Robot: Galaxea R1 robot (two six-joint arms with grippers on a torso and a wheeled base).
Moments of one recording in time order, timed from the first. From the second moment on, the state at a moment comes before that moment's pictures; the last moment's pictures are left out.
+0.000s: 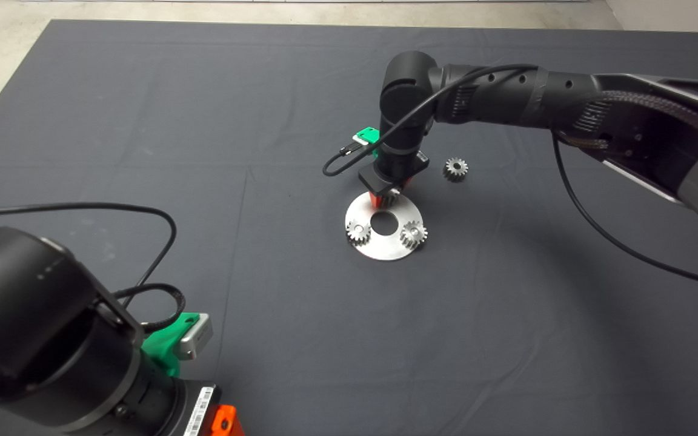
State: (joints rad) left arm -0.37 2.23 -0.36 0.05 1.44 -1.79; right arm 0.36 2.98 -1.71 -0.31 -1.51 0.75
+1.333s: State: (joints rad) left arm -0.37 2.23 -0.36 0.05 1.44 -1.79; right arm 0.36 2.98 -1.70 -0.32 -1.52 0.75
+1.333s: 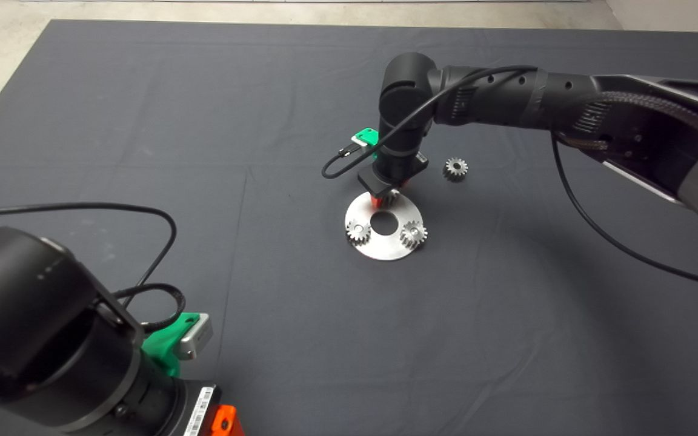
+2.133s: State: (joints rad) left arm -0.37 2.23 -0.36 0.05 1.44 -1.79; right arm 0.37 2.98 -1.70 -0.31 -1.52 0.75
